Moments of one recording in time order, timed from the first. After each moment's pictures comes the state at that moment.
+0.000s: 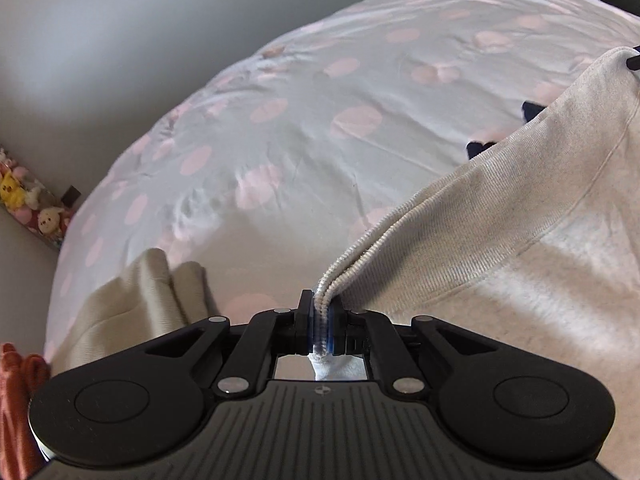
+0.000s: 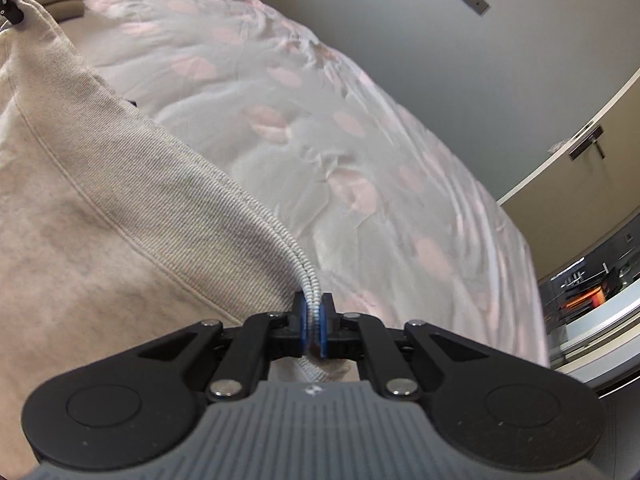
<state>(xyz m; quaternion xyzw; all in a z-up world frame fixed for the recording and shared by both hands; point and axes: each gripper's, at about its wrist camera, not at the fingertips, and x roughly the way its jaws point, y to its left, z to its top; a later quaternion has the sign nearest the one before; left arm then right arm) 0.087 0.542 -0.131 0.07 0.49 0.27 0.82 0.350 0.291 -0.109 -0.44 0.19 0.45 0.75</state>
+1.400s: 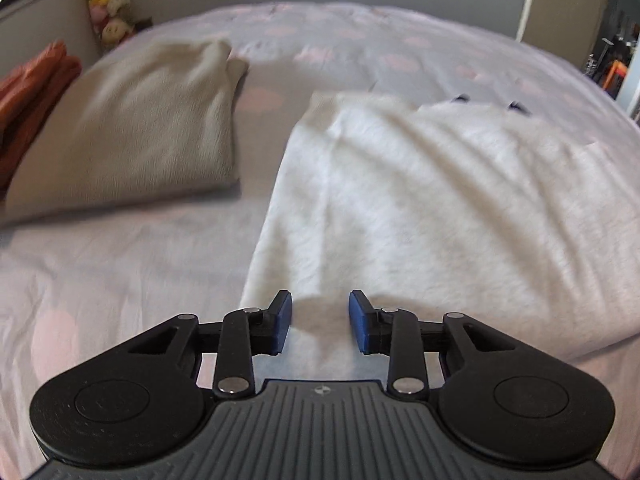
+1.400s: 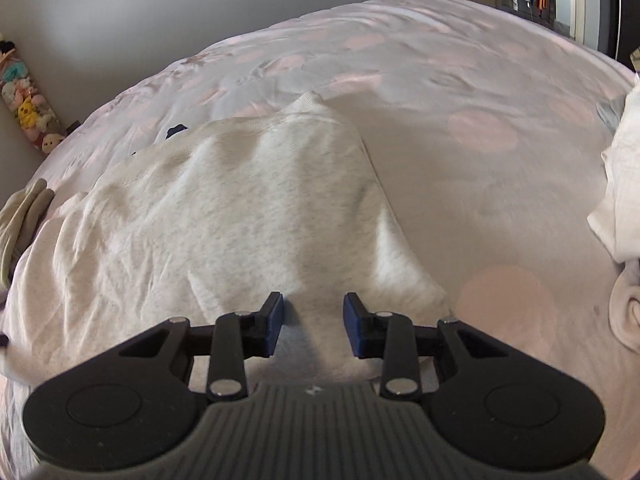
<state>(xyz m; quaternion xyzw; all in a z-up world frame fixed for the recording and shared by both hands) -0.071 0.419 -0.159 -0.21 0.42 0.38 0.79 0.258 0.103 -0.155 -0.03 0.44 0.36 0.82</state>
